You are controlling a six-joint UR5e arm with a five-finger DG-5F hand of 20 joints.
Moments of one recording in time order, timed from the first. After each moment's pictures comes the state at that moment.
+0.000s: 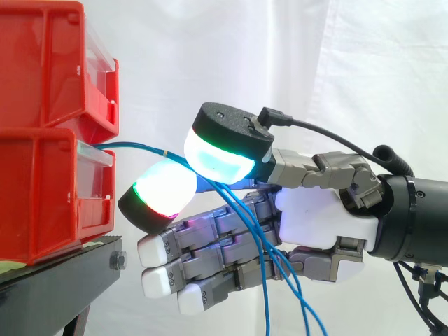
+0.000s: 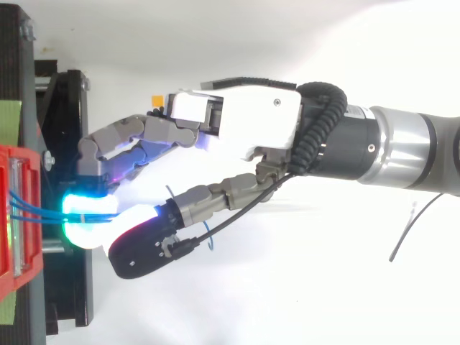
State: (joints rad) arm 0.12 -2.37 -1.20 -2.55 -1.40 -0.22
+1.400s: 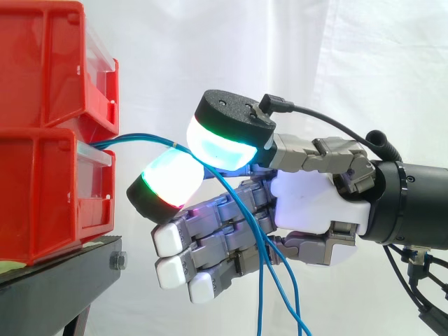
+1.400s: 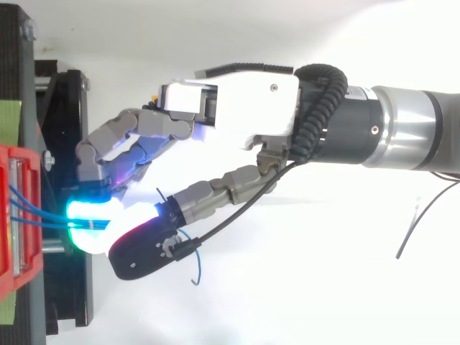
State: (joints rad) arm 0.09 -2.37 -1.16 -2.61 -1.48 -0.23
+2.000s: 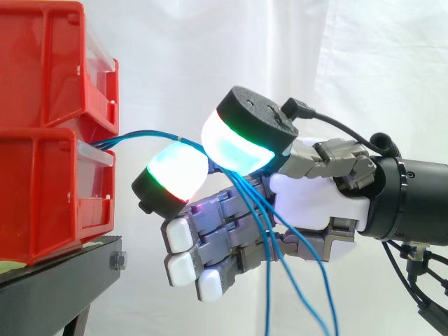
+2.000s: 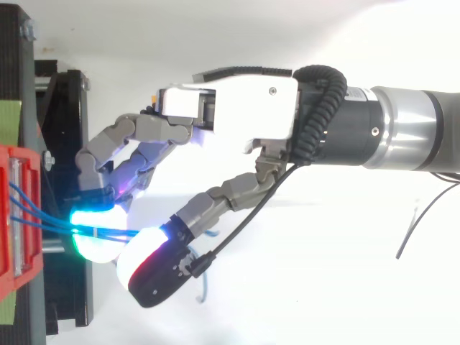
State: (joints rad) arm 0.09 -2.37 -1.15 -2.62 -1.50 -0.23
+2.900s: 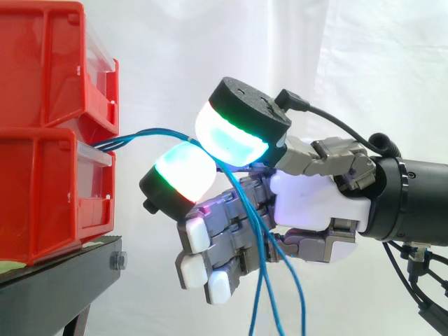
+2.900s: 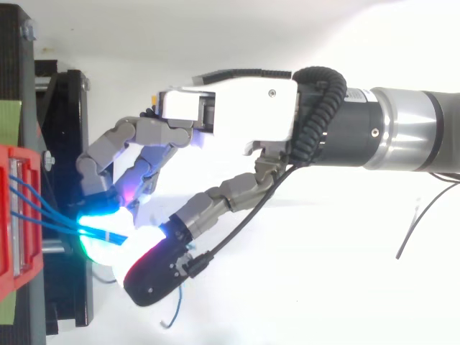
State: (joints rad) arm 0.09 -2.37 -1.15 -2.63 -1.50 -0.23
